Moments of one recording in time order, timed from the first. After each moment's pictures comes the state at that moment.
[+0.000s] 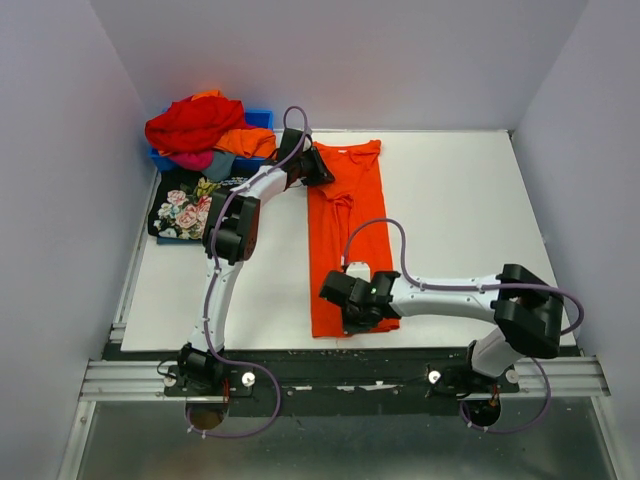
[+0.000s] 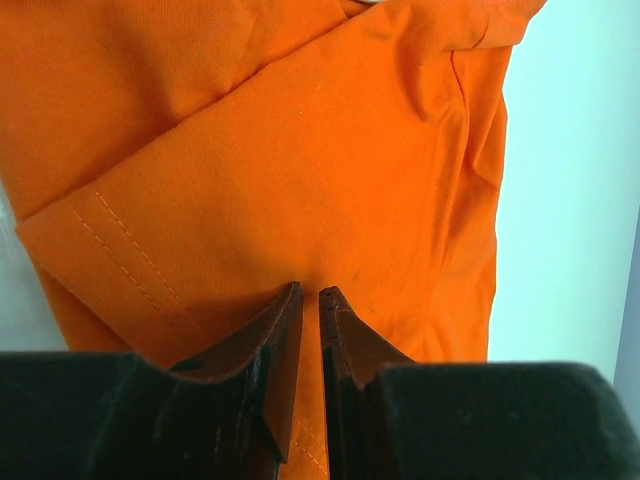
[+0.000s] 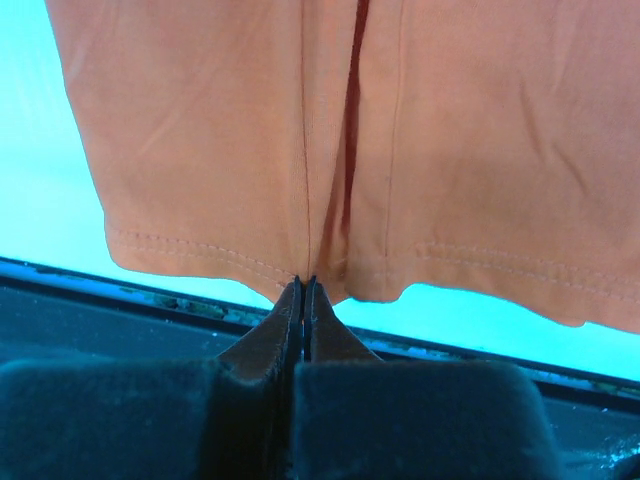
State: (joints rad) left arm -0.33 2.52 2.02 -0.16 0.38 -0.68; right arm 1.17 1.59 0.96 -0.65 0.17 1.03
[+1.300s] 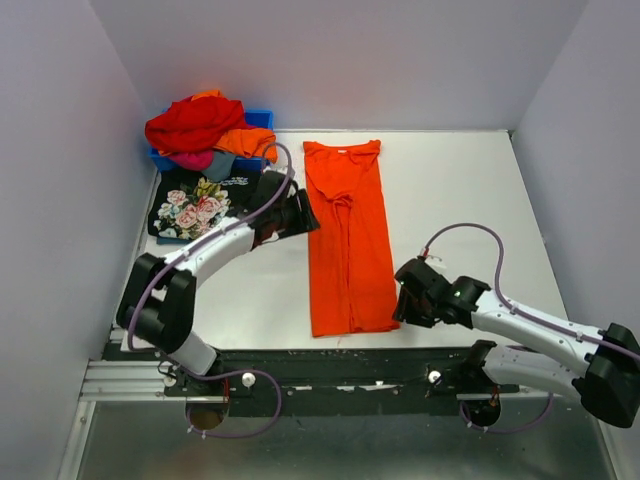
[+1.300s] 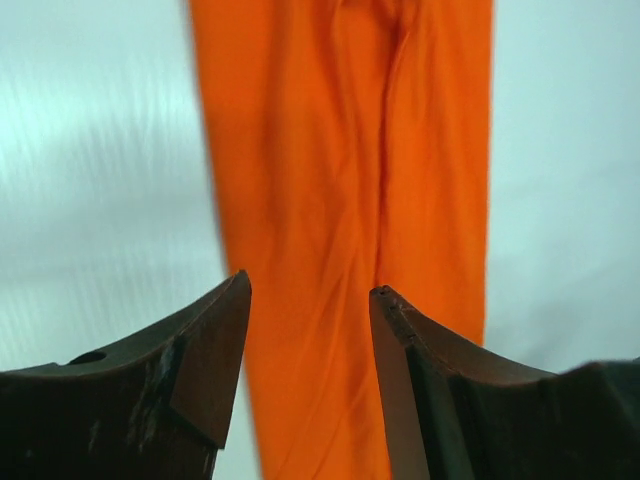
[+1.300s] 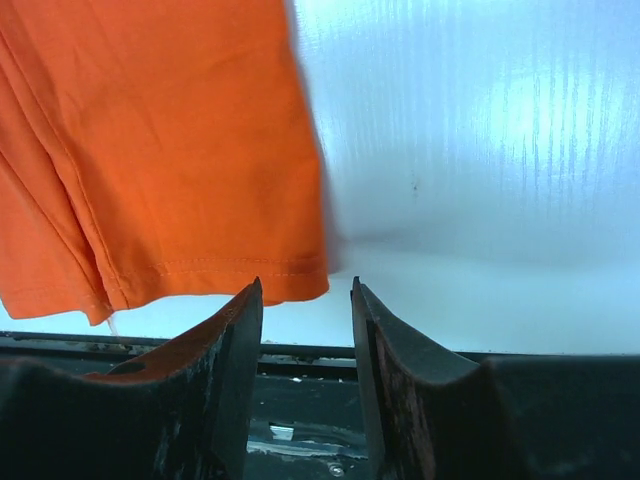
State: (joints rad) left arm -0.45 1.64 1.17 -0.24 0.14 -0.65; right arm 0.86 1.03 0.58 -0.72 0.20 1.02
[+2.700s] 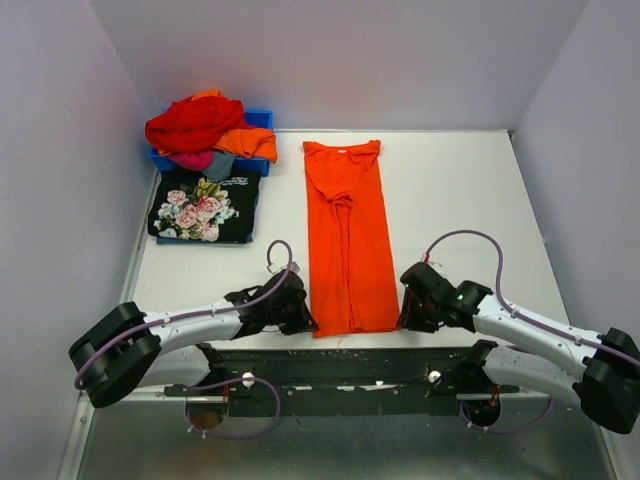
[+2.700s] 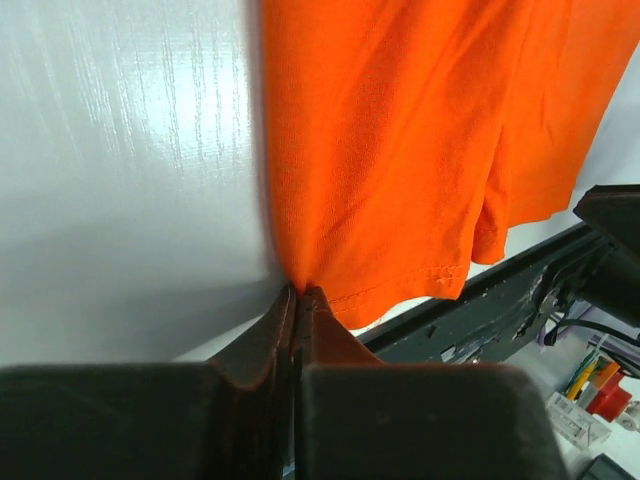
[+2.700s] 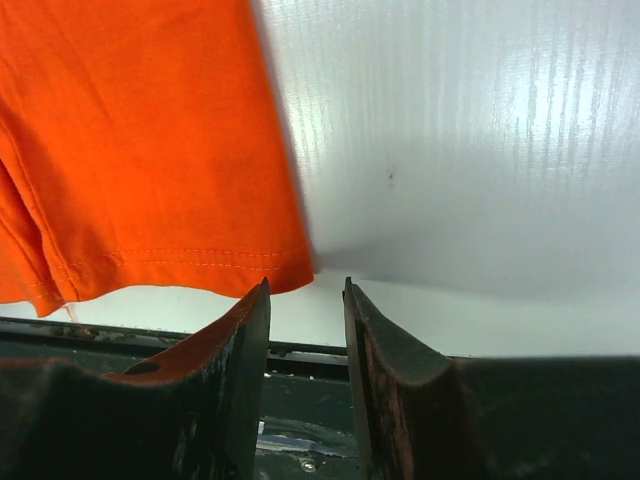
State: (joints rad) left arm -0.92 1.19 0.38 -0.08 0.10 -1.14; right arm 0.80 0.99 0.50 -0.67 0.11 0.95
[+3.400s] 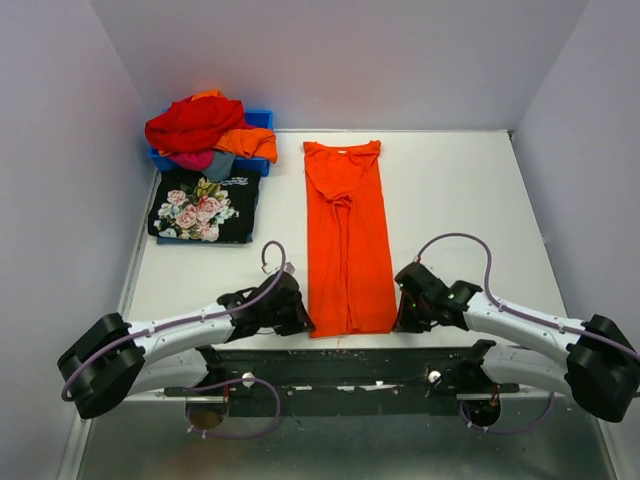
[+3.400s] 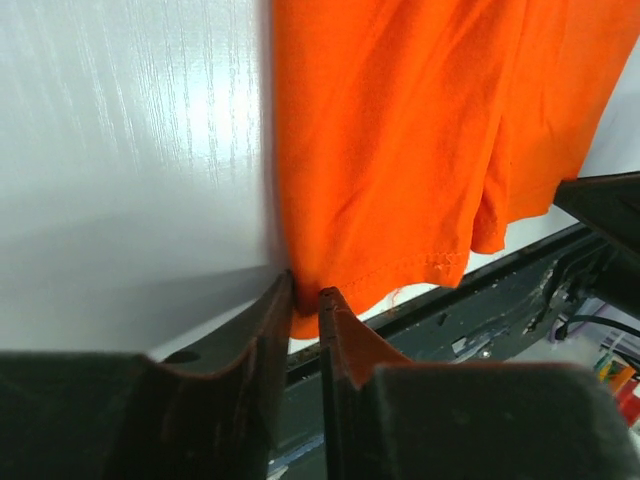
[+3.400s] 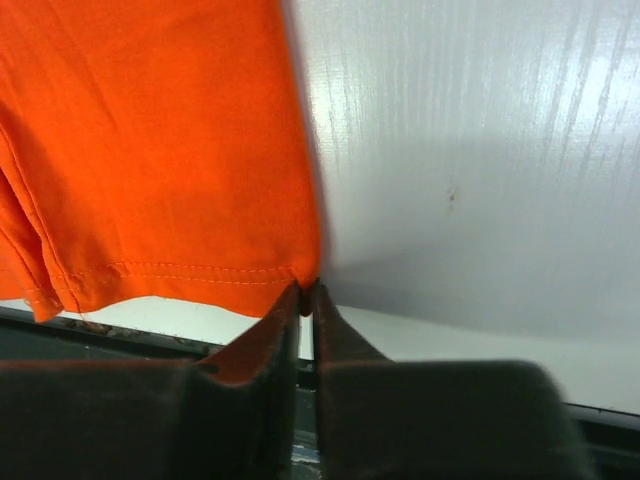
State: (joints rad) left arm -0.92 1.11 0.37 -0.17 0.08 -1.13; right arm 0.80 1.08 0.47 -0.55 0.03 0.95
